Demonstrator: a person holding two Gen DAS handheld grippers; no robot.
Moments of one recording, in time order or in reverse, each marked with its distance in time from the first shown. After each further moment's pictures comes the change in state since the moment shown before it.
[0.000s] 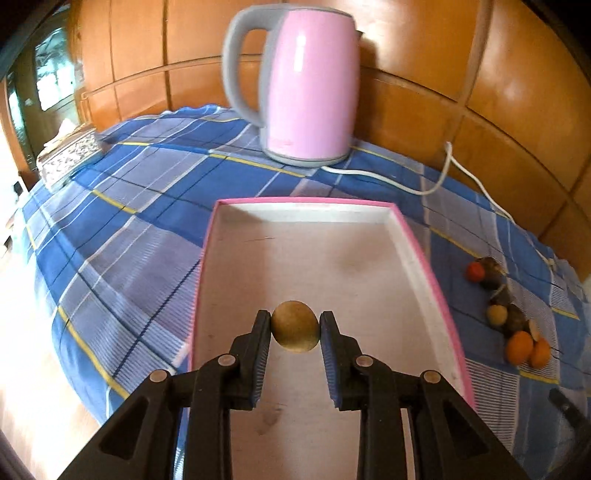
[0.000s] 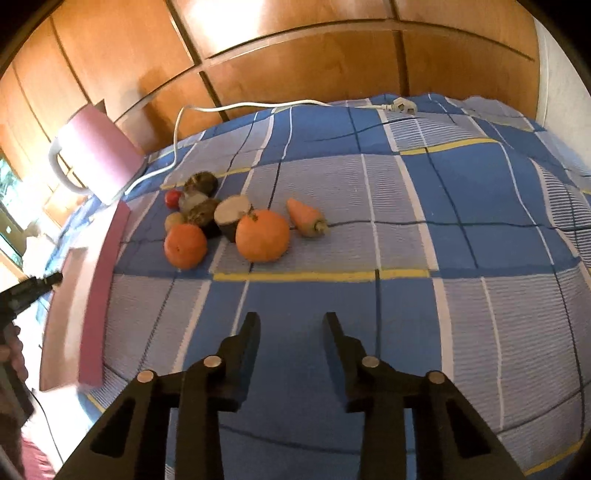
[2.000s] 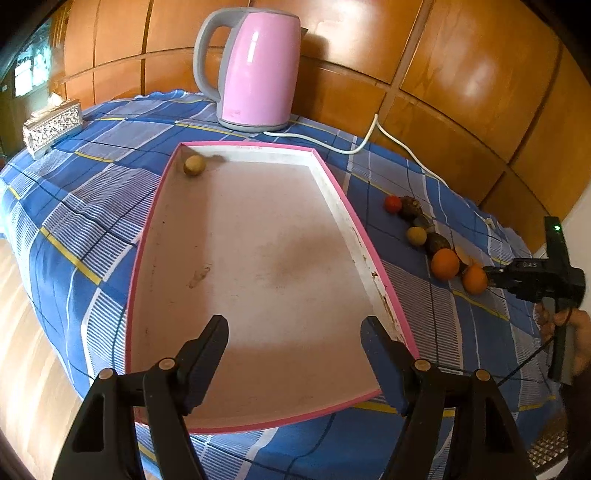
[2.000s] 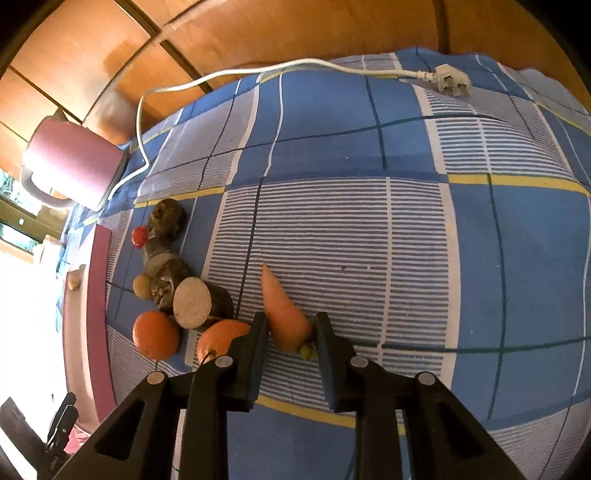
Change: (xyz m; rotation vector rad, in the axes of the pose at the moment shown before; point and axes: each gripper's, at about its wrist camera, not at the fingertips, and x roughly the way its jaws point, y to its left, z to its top) left arm -0.062 -0.031 -0.083 0.013 0.022 -0.190; right arm 0.066 -0.027 0.094 0.024 0.274 0.093
